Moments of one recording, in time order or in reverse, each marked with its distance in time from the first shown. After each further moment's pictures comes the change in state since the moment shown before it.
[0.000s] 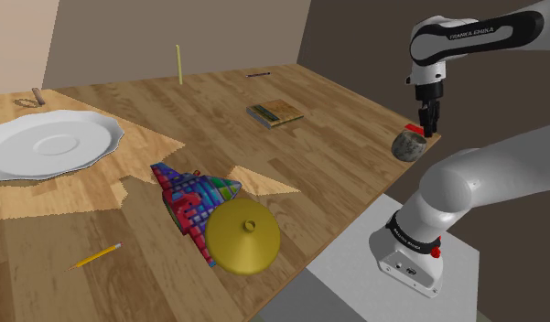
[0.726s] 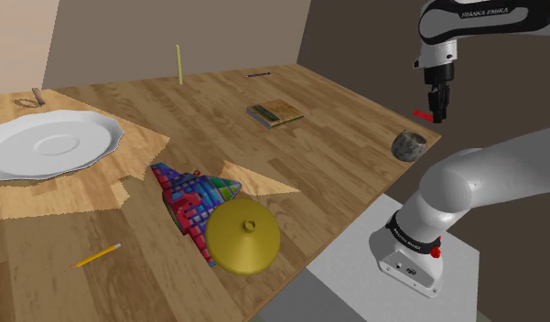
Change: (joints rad) arm 0.004 -0.028 0.050 0.113 0.026 -0.140 -0.030
